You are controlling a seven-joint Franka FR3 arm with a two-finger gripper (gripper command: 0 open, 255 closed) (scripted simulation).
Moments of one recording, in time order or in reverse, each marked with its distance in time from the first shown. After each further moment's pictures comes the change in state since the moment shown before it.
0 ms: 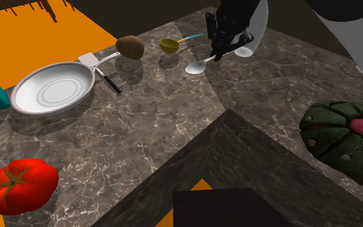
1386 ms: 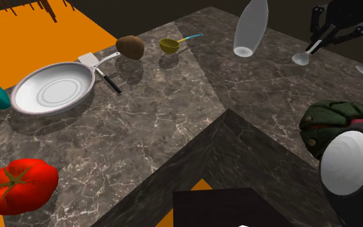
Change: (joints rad) arm -0.200 0.255 -0.286 0.308 -0.078 -0.164 -0.471
